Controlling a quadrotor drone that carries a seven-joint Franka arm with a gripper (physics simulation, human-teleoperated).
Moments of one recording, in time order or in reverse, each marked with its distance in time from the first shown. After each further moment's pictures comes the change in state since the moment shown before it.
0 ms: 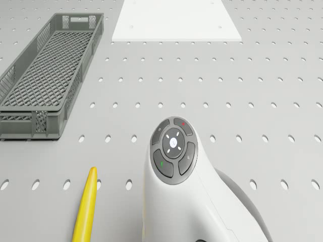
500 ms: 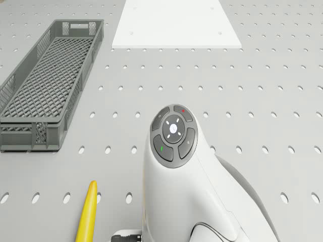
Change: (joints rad) arm 0.012 -0.001 0.070 -0.022 0.065 -0.029 0.001
